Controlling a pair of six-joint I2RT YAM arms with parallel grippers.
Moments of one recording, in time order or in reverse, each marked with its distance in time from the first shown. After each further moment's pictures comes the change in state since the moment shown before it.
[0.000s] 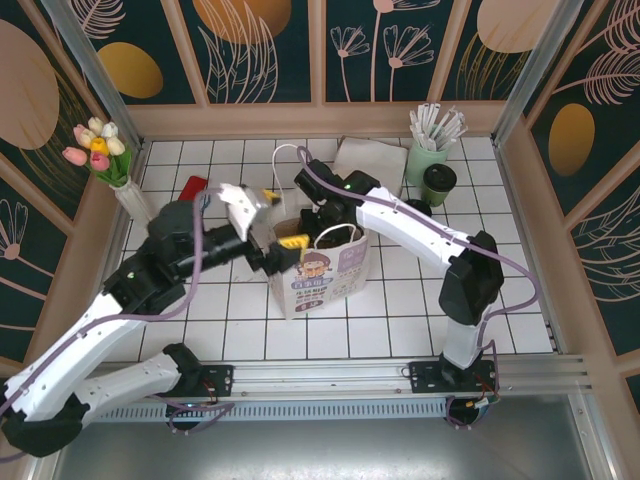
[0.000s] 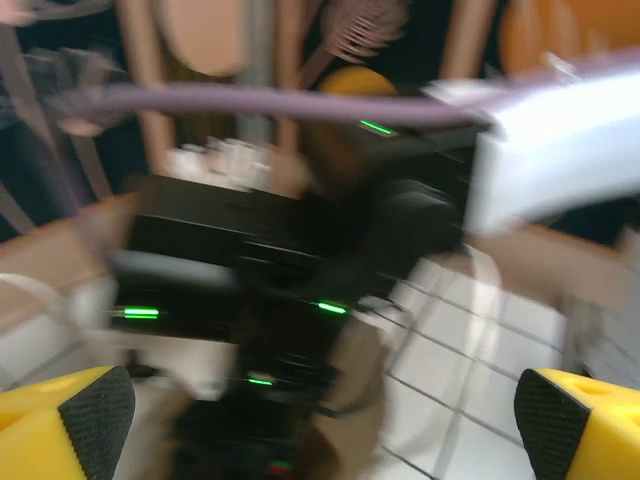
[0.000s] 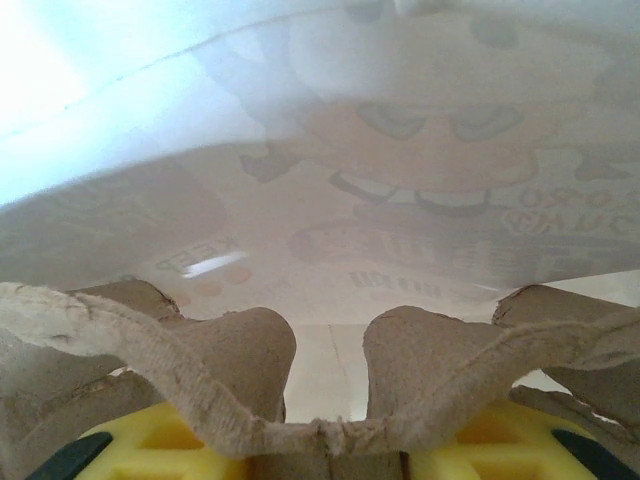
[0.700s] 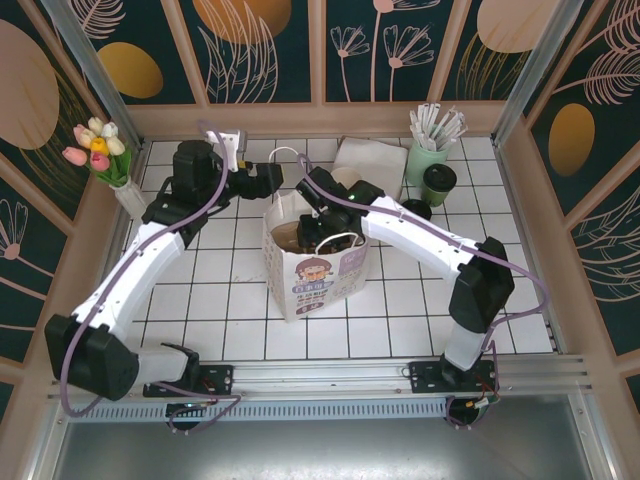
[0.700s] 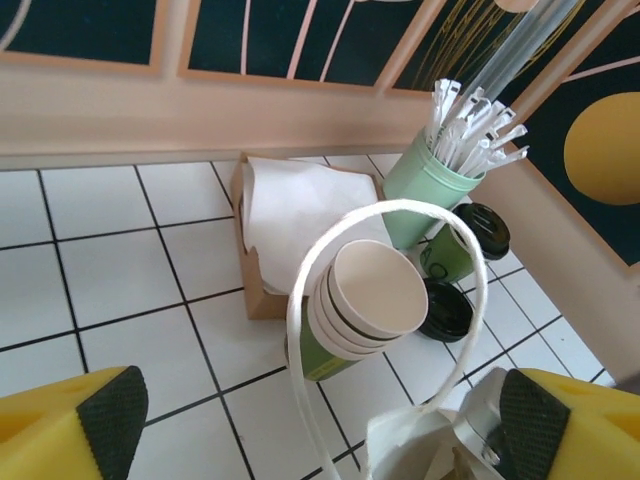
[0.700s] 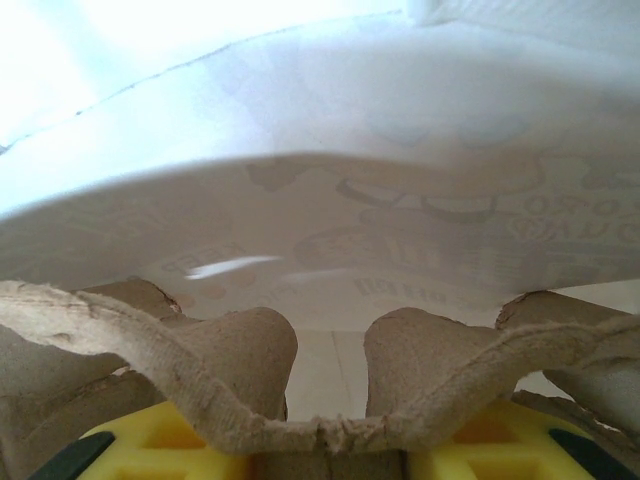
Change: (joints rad) left arm 0.407 0.450 0.079 0.108 0.163 -0.269; right arm 0.023 -0.064 -0.098 0.103 0.021 -0.030
